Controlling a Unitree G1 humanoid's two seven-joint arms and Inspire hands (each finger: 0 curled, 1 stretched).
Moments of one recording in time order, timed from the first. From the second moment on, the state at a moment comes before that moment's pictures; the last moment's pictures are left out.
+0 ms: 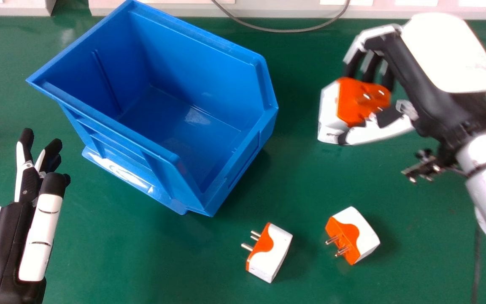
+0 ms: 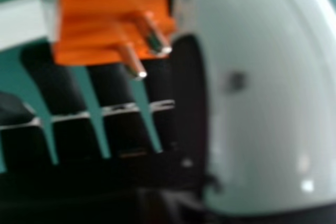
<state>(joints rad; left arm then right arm) 0.48 0.20 0.30 -0.16 -0.13 -0.41 -0.22 -0.23 -0.55 0.16 -0.40 -0.67 0.12 0.16</state>
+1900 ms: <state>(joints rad) 0.50 0.15 0.23 -0.23 -0.08 -0.38 -0.17 -0.97 0.10 0.58 1.00 -0.80 0.02 -0.22</state>
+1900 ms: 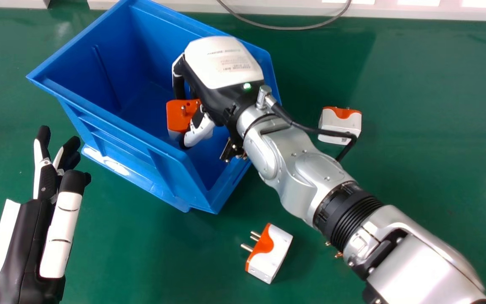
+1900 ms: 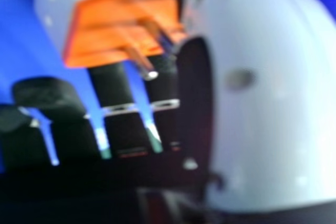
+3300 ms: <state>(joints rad) 0.46 0.15 0.22 -0.24 -0.08 -0.33 -0.17 -0.69 -0.05 0.61 0.45 -0.81 0.09 -0.22</state>
